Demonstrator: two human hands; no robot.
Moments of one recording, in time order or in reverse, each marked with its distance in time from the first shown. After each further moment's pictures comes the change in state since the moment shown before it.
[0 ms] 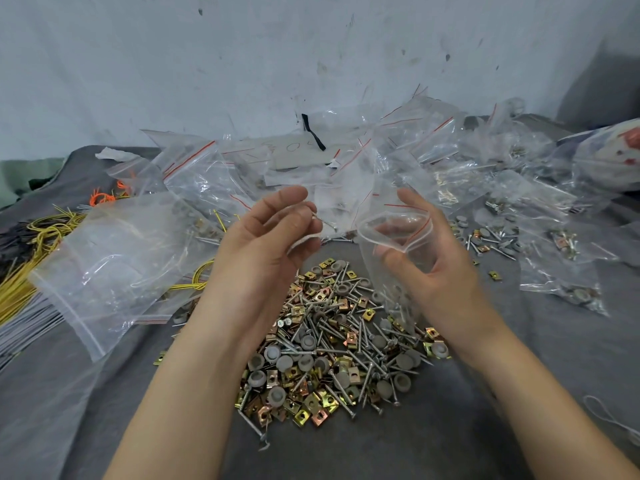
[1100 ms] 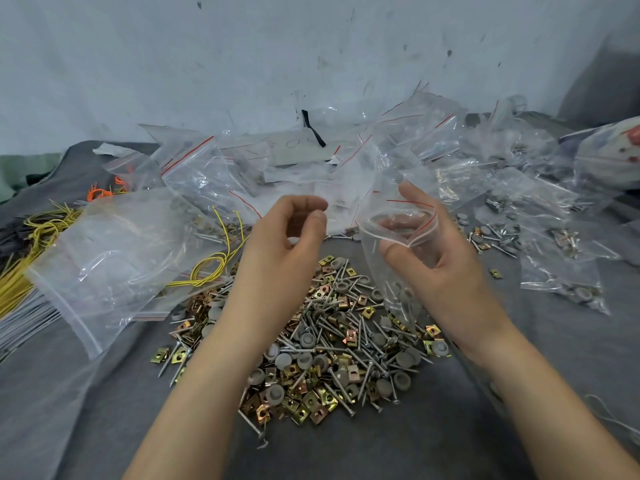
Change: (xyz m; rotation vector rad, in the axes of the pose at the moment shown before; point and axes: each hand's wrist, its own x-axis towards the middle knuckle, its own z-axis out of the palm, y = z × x) left_hand 0.001 -0.012 0.003 0.805 0.053 0.233; right_hand 0.001 0.003 -0.003 0.033 -0.007 0.003
